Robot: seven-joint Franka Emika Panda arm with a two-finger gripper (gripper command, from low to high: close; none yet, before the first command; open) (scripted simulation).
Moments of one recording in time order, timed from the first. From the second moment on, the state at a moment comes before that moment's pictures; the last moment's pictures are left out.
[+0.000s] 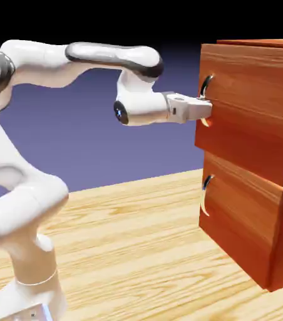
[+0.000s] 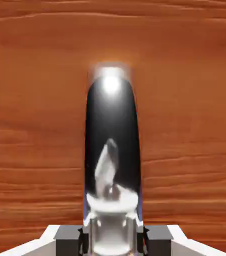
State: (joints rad) arm -0.76 -0.59 0.88 -2.25 2.90 2.81 -1.68
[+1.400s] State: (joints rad) arm -0.26 -0.74 -0.45 -2.62 1.28 1.64 -1.13
